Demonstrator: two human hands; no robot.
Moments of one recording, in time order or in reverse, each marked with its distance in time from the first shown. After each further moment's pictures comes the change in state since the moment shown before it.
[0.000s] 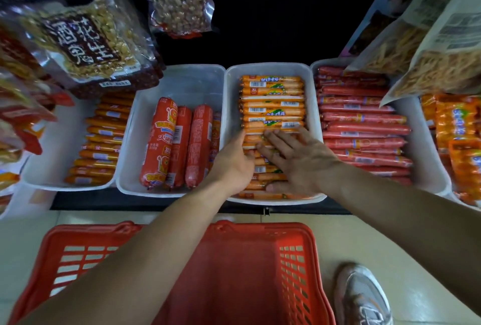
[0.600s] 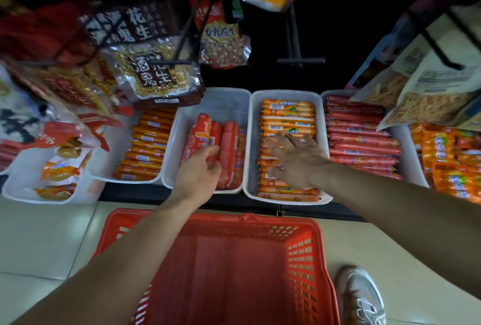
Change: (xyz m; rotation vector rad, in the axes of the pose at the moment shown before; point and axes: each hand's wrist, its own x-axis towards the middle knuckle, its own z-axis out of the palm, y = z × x) left_hand -0.070 -0.040 -0.101 0.054 0.281 0.008; right_hand -0.012 -0.027 -0.072 0.225 0.045 0.124
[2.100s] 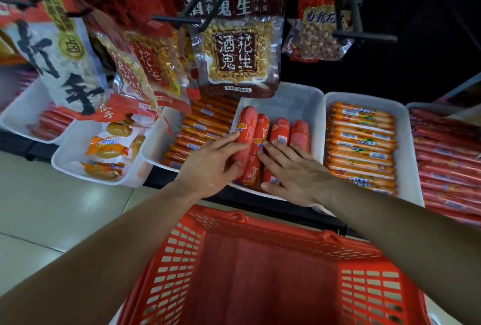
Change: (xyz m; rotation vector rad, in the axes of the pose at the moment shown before) left_hand 0.049 -0.129 -0.076 0.400 -0.021 0.415; right_hand 0.088 -0.128 0.014 -0.078 0.094 -0.297
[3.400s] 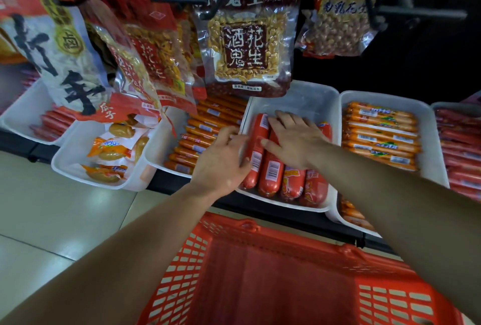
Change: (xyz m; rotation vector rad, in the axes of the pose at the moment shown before) left_hand 0.020 0.003 0.014 0.008 0.079 -0.139; right_hand 0.069 0.013 -0.042 0.164 0.115 0.243
